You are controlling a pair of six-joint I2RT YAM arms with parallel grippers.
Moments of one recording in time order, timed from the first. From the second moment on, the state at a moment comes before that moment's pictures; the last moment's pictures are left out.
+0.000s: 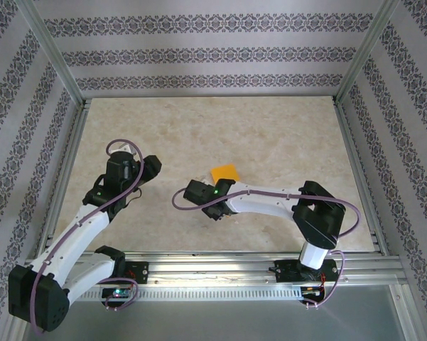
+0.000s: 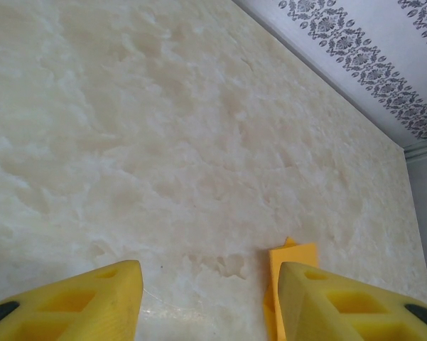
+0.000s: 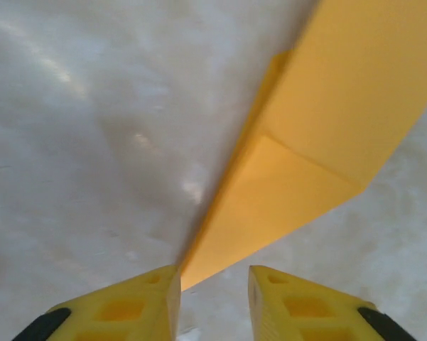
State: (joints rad) left arm -0.28 0.95 0.66 -0.27 0.03 -0.78; right arm 1.08 1.74 1.20 -0.86 0.35 0.29
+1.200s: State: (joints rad) left arm -0.43 1.69 0.85 0.11 0.64 -0.99; right arm 0.63 1.69 0.66 0.09 -0.47 0.98
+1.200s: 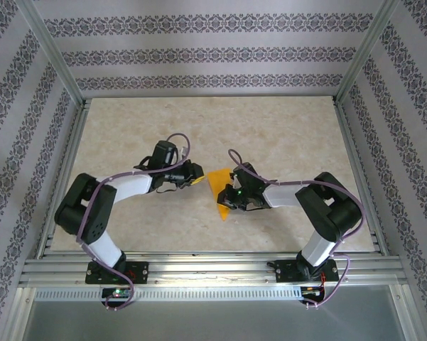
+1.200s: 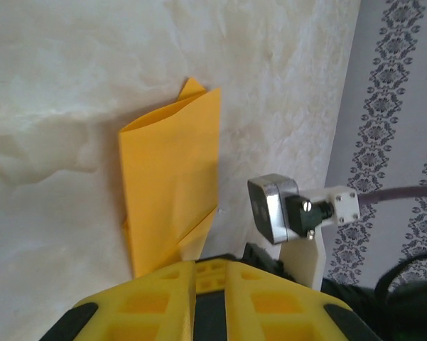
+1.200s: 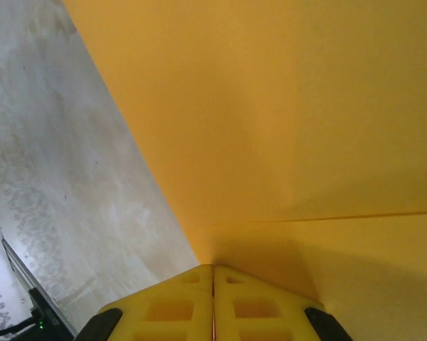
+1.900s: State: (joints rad) left arm -0.48 1.95 0.91 0.23 0.61 -1.05; right arm 0.67 1.57 0.58 0.13 -0.36 1.08
